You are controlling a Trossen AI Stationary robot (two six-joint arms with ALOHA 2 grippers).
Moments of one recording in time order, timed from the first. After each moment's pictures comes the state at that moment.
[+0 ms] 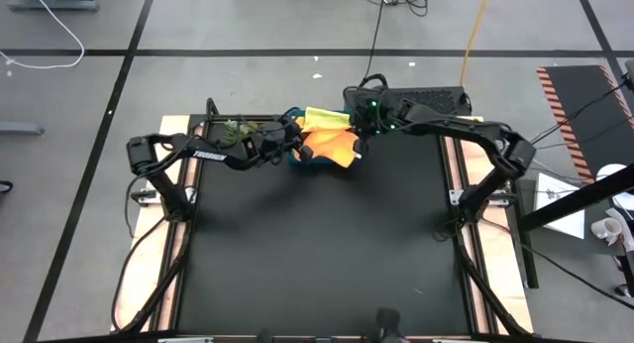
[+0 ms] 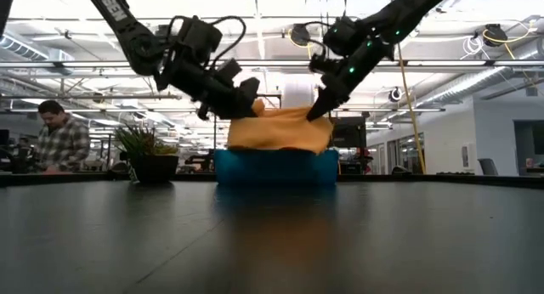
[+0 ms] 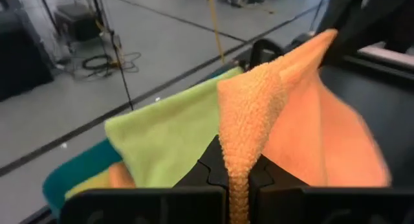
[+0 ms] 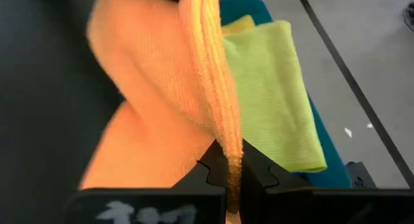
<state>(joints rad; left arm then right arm) 0.43 1.67 0.80 0.55 -0.25 -0.12 -0.65 1.59 1.12 -0.32 -0.16 -0.39</state>
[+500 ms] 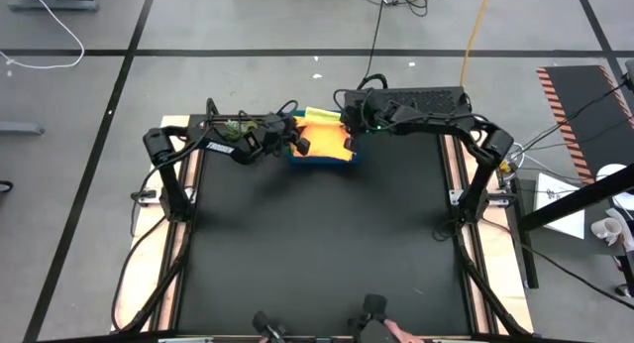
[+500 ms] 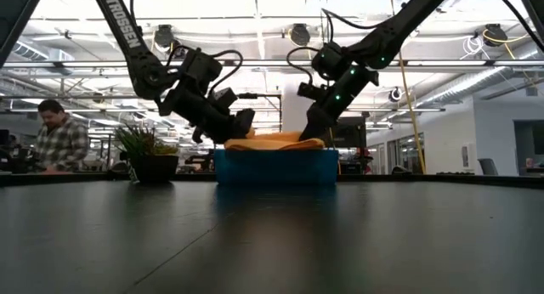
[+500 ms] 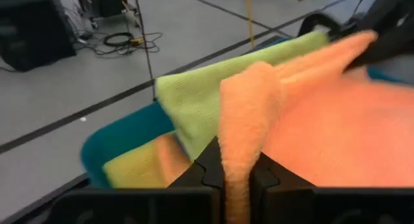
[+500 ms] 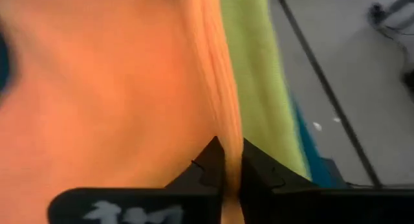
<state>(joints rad) 0.56 1.83 0.80 0.65 -0.21 -0.15 -0.67 1.79 1.15 -0.15 -0.07 -0.45</state>
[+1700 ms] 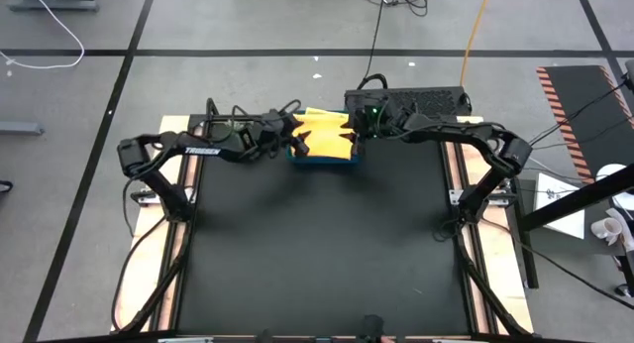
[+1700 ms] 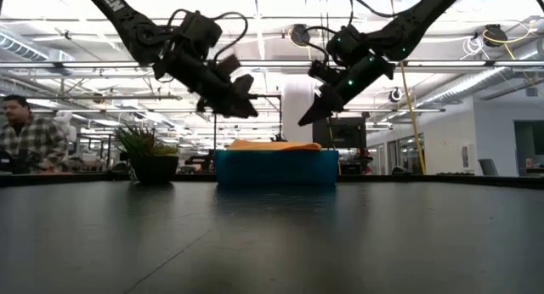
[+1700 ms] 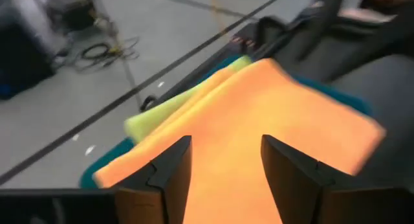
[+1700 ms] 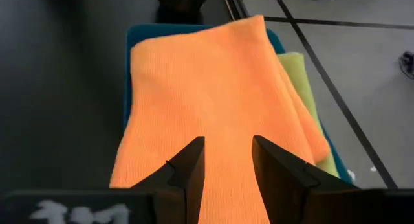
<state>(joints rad) 0.48 1.62 0.86 0.35 -0.17 -0.04 -0.63 1.64 1.01 0.02 -0.27 -0.40</state>
